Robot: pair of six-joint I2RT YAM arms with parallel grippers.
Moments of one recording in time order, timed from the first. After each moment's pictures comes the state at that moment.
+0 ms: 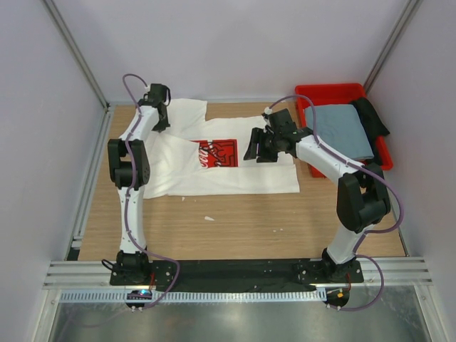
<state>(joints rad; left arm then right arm) -0.08 2.41 2.15 -0.73 -0.29 -0.17 0.42 1.74 1.34 -0.48 -0.28 0.51</state>
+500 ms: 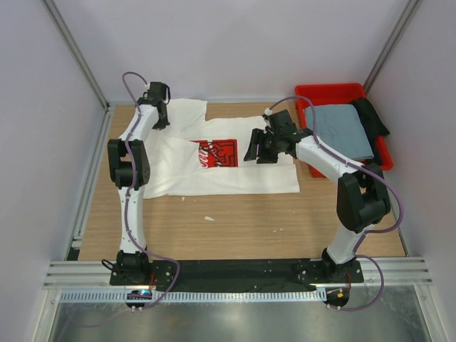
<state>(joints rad) -0.08 2.41 2.16 -0.73 -0.30 -0.16 0.42 1.74 1.33 -0.47 -0.28 0.51</state>
